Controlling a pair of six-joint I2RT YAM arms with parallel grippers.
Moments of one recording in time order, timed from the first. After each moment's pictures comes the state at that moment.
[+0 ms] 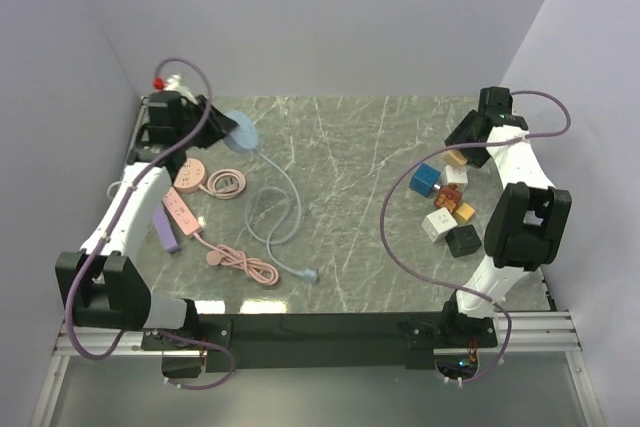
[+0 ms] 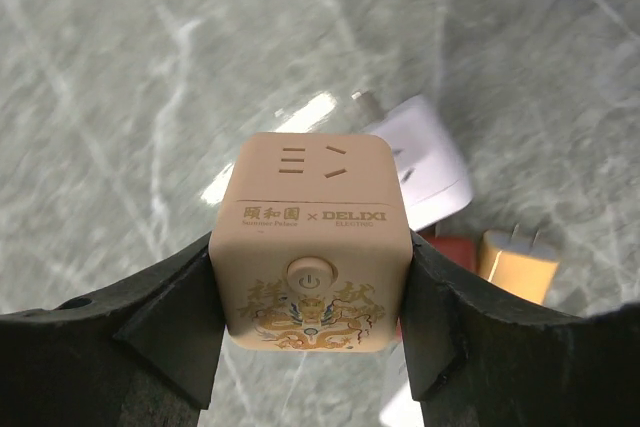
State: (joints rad) left arm -0.10 1.37 1.18 -0.26 0.25 -0.65; right arm -0.16 1.72 1.45 -0.70 0.05 0.56
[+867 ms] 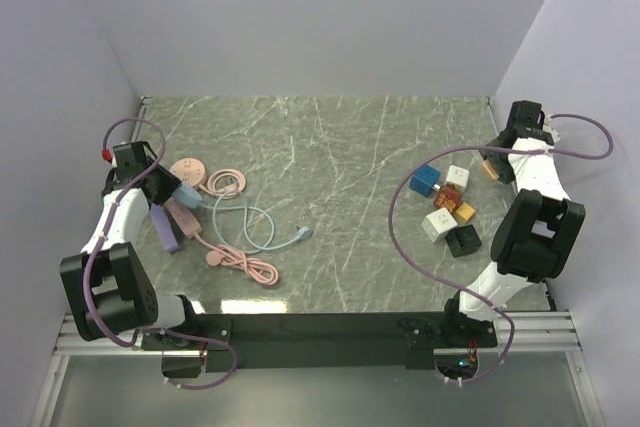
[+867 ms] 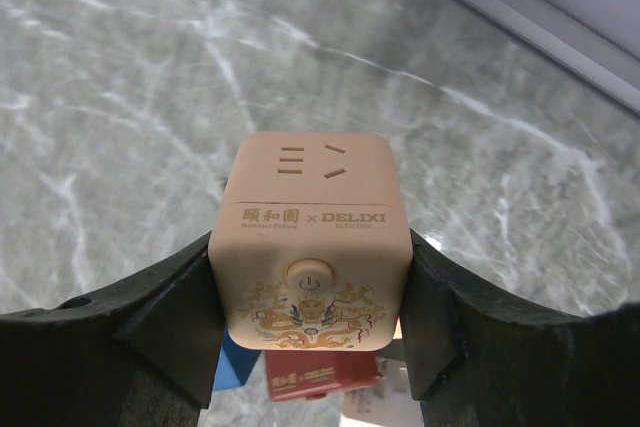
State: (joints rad) left arm 0.28 1.34 0.87 -0.37 0.04 -0.66; right arm -0.33 1.68 1.36 -0.67 0.23 0.68
